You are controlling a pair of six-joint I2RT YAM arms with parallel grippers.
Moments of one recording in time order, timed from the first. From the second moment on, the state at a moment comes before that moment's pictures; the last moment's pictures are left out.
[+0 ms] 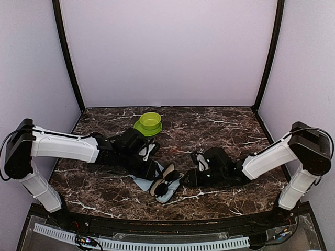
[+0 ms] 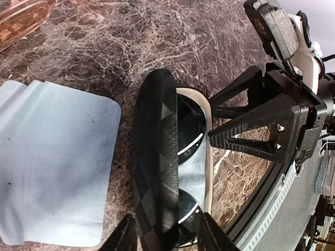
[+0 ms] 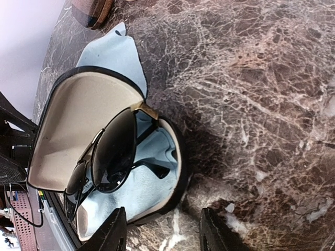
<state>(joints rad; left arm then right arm) -0.93 1.59 0.95 -0.28 0.27 -0.58 0.96 1.65 0.60 0.33 -0.23 0.81</state>
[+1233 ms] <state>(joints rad) -1.09 1.68 1.09 -0.36 0.14 -0.41 0.97 1.62 0.52 0.41 -0.24 0.84</state>
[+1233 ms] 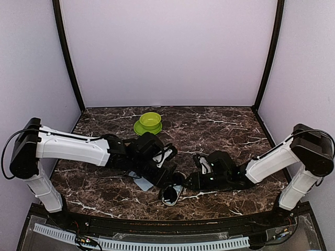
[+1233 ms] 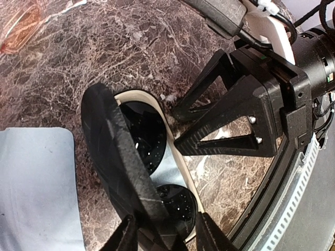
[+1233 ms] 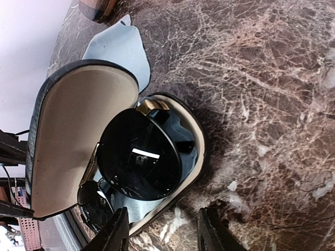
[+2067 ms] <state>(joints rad) -1.11 1.73 1.16 -0.42 0.05 -0.35 0.85 1.55 0.52 0.30 -0.29 0.75</state>
